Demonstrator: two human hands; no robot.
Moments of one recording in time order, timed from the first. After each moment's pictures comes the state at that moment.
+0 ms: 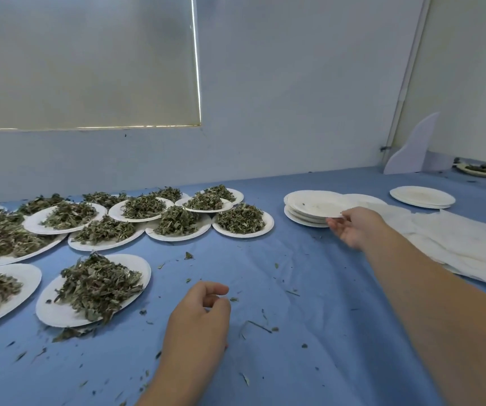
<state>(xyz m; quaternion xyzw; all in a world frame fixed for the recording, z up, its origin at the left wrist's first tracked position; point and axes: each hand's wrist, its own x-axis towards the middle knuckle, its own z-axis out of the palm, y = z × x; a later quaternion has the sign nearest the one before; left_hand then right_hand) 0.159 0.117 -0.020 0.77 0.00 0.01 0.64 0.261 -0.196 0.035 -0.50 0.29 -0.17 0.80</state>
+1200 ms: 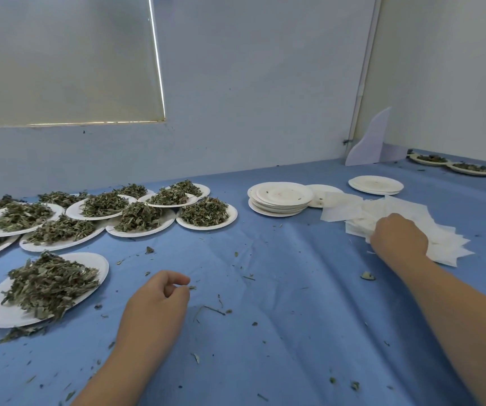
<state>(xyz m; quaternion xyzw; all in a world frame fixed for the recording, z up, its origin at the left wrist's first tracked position) 0.154 0.110 -0.013 0.84 -0.02 0.03 0.55 0.156 -0.294 0.008 -0.91 0.40 -0.13 -0.05</state>
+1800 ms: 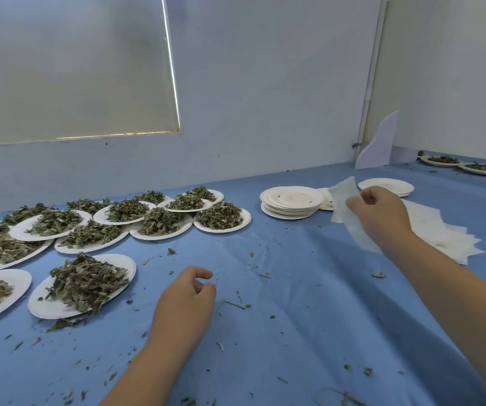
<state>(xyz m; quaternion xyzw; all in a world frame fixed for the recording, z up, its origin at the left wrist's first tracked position) 0.155 0.112 -0.017 0.86 -0.08 0.04 0.50 0.142 -0.212 0.058 -0.82 0.22 -0.36 0.39</state>
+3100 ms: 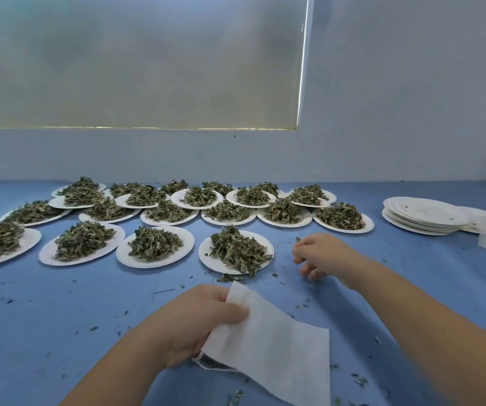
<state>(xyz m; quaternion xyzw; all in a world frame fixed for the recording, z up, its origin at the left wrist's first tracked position) 0.107 0.317 0.020 0.70 -0.01 -0.27 0.65 0.202 0.078 0.031 -0.86 0.04 0.08 0.51</state>
